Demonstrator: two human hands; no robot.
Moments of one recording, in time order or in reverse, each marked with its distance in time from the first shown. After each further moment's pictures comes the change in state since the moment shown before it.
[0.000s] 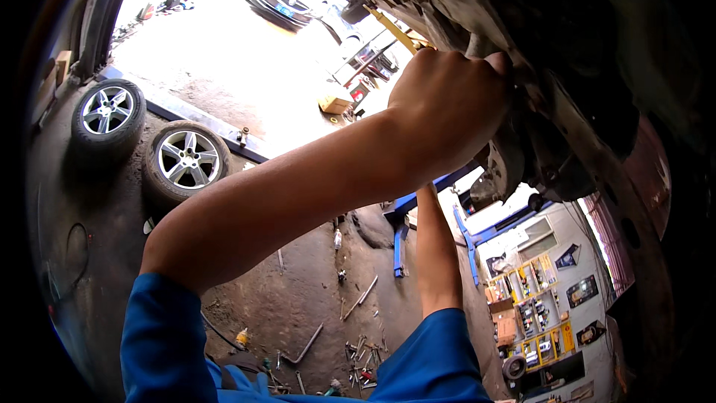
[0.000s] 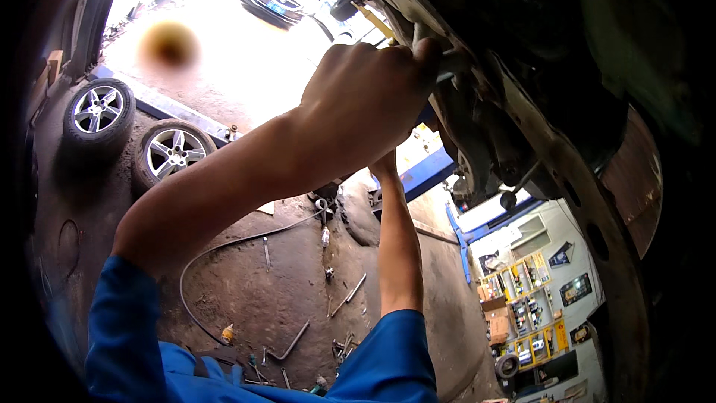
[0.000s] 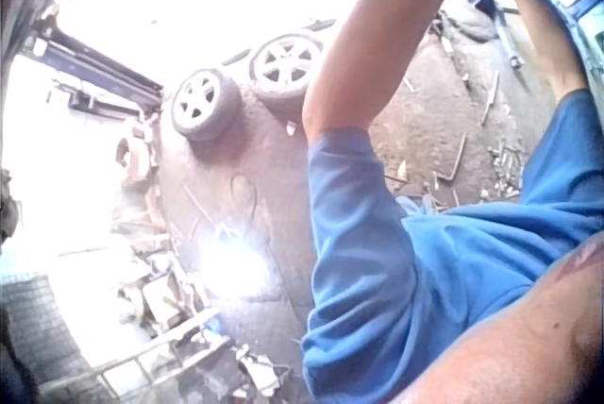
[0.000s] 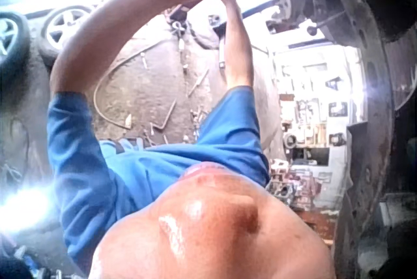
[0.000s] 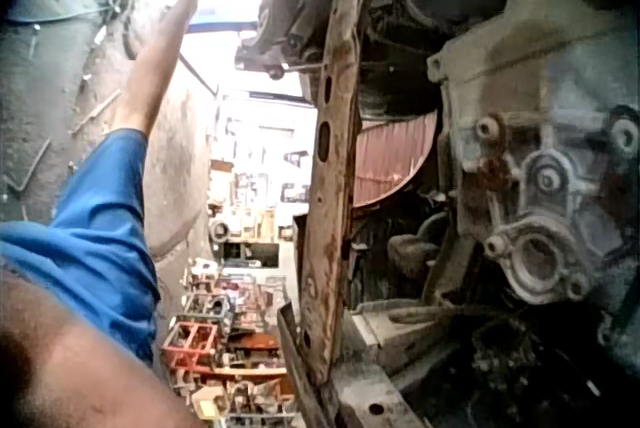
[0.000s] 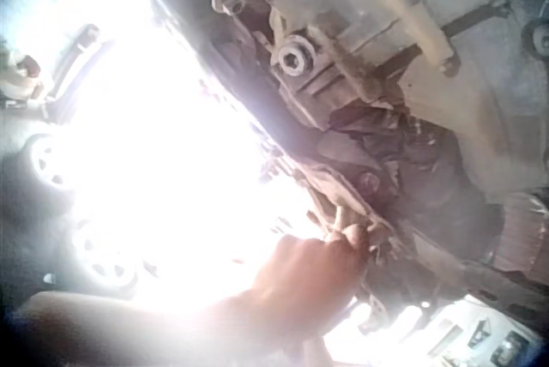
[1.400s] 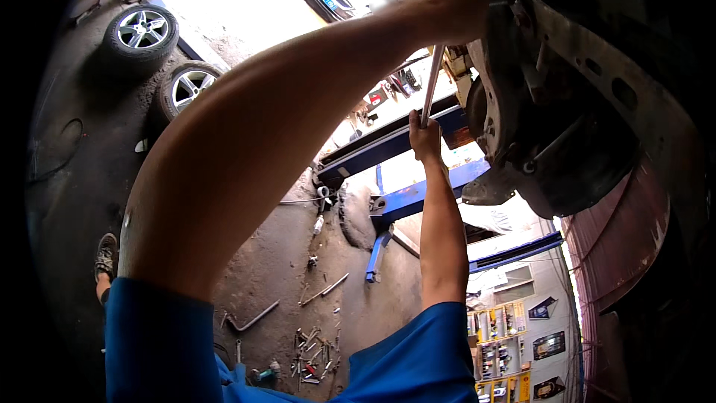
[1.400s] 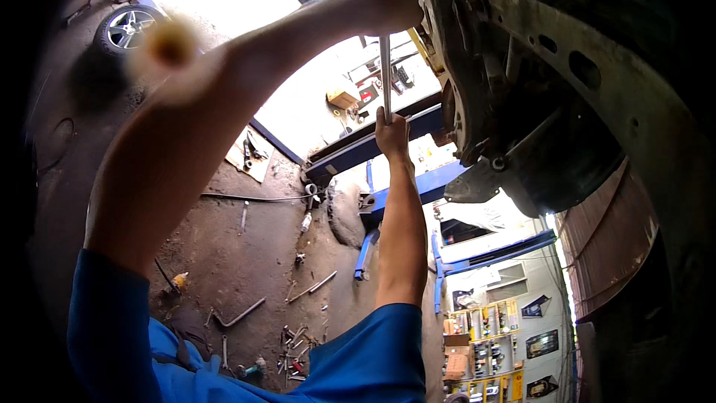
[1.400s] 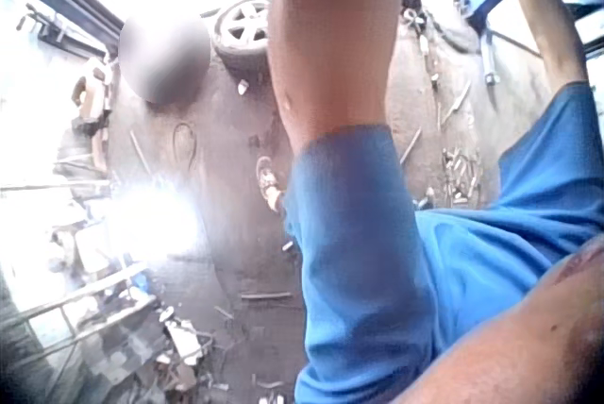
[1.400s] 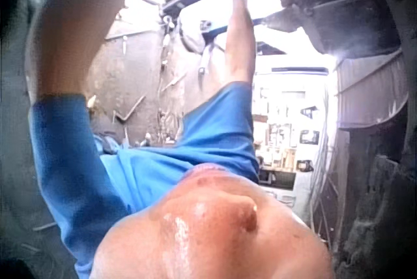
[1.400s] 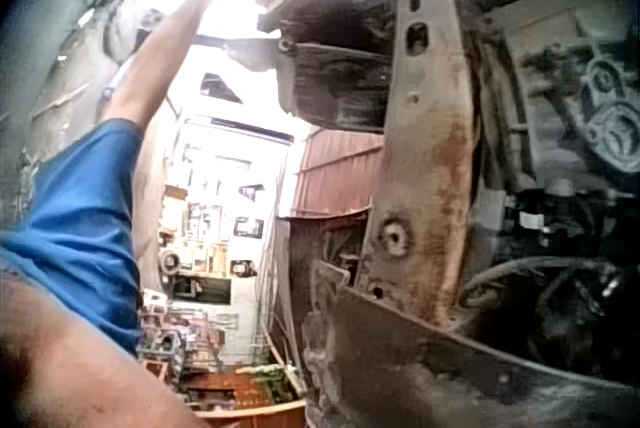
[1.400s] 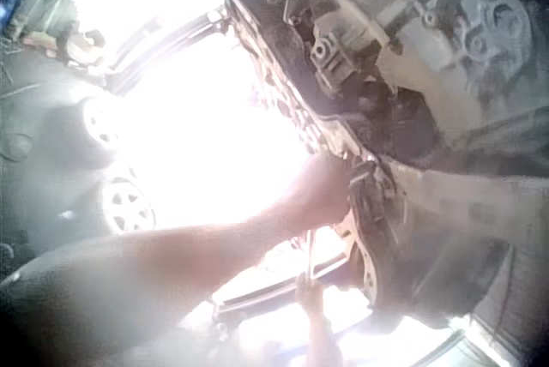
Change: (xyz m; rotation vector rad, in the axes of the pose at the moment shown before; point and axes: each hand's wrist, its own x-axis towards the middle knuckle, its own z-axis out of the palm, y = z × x) left_hand -0.017 0.052 0.028 0.053 0.315 -0.318; right_hand -0.045 0.011 -0.071 -0.079 -0.262 0.086
